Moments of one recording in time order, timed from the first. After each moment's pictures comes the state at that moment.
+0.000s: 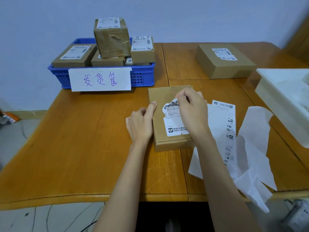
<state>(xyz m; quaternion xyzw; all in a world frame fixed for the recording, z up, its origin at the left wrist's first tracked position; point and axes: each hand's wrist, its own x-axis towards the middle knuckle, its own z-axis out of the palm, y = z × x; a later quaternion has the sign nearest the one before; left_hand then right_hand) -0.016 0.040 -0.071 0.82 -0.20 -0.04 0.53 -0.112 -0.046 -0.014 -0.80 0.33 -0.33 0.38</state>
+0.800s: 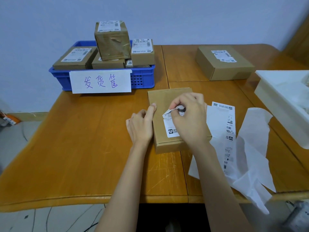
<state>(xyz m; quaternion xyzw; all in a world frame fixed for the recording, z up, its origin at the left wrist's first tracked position) -0.014 0.040 -0.076 0.83 -0.20 -0.05 0.52 -0.117 -0.039 -0.030 -0.84 0.26 -0.39 0.25</state>
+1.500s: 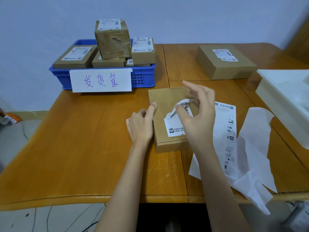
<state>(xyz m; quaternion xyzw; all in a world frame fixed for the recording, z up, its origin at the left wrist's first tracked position) -0.011 0.039 -0.080 0.83 -0.20 -0.04 0.52 -0.131 -0.026 -0.020 -0.74 0.24 -0.48 0.40</state>
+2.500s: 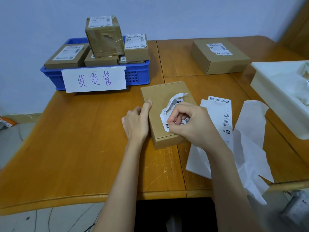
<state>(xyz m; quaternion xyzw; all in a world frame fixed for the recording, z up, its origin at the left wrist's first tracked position) -0.009 0.039 -0.083 0.83 -0.22 -0.06 0.51 -0.157 -0.040 -0.019 -0.85 0.16 -0.25 0.44</state>
